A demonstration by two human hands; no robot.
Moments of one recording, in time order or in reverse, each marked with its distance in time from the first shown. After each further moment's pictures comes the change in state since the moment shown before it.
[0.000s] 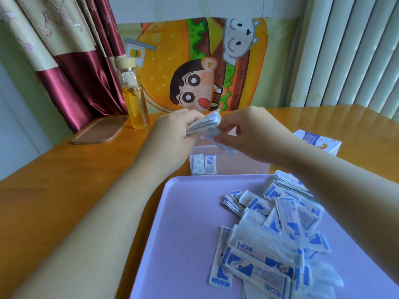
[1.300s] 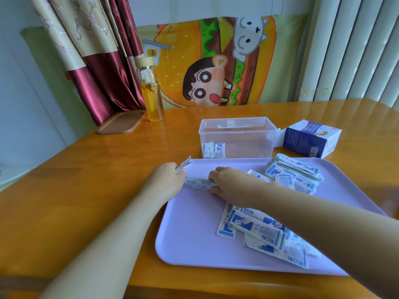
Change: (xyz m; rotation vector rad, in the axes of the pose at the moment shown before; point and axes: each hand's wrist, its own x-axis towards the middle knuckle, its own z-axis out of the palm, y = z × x) left_hand -0.093 -0.036 0.018 0.185 -0.314 -0.701; right_hand -0.060 -0.012 0.094 -0.280 -0.560 0.028
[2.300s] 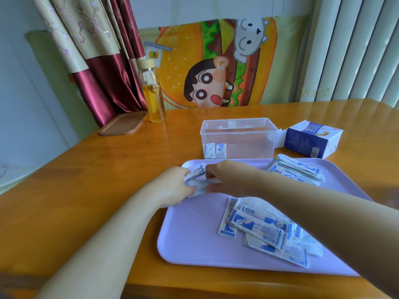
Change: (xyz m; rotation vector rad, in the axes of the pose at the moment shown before) left_hand -0.017 0.012 -0.013 -0.025 -0.288 0.112; right_hand 0.004 -0.002 -0.022 0.029 0.008 -0.062
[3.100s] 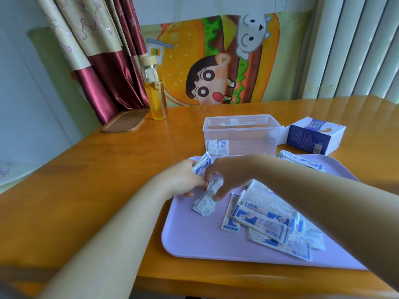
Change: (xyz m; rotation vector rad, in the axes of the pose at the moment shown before) left_hand 0.003 0.014 0.000 -0.263 -0.090 -0.064; right_hand 0.015 0.008 -0.006 0.040 -0.285 -0.040
